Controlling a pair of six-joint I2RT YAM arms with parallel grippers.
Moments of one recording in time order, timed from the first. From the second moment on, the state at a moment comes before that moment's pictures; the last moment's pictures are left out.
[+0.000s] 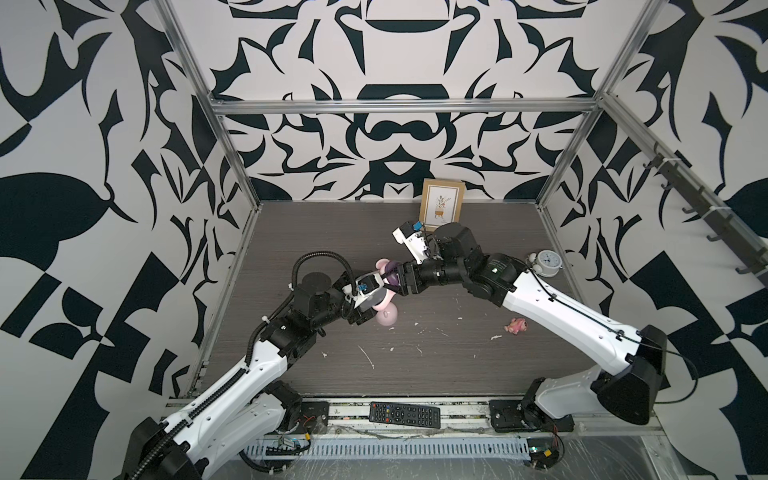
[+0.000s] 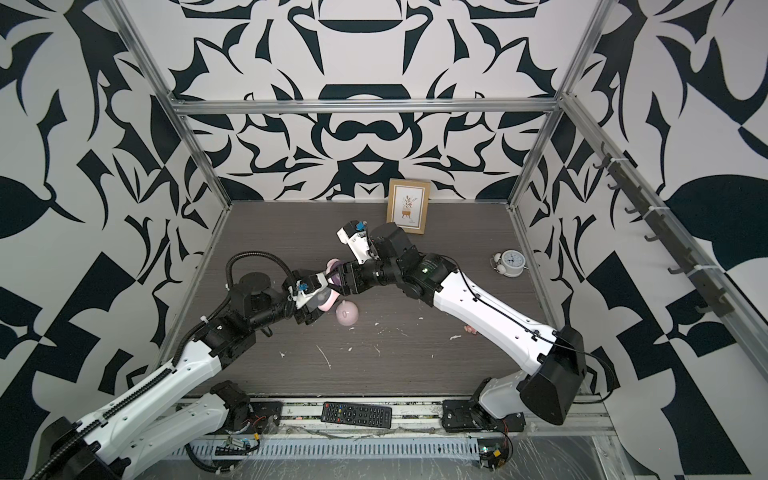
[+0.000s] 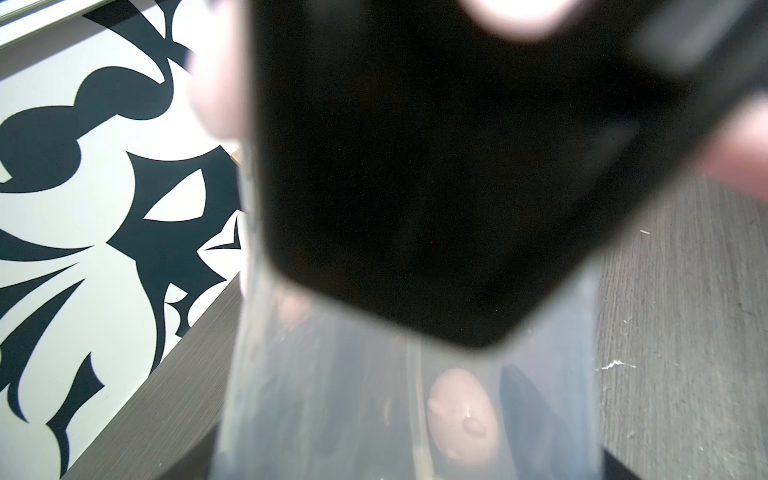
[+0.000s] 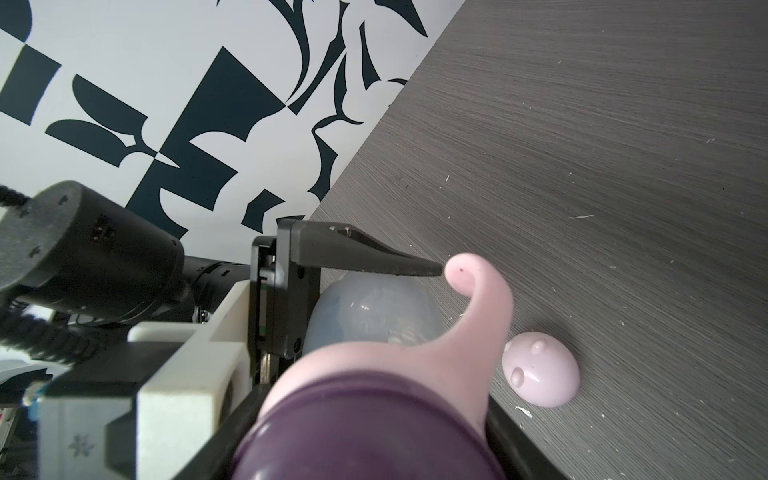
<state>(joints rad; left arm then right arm) -0.62 0.88 0.59 -0.02 0.32 0.50 0.80 1.41 1.34 -0.48 -0.46 0.47</state>
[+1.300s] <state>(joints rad) -0.62 0.73 0.61 -0.22 0.05 0.17 0.57 2.02 1.79 -0.98 -0.11 0.04</state>
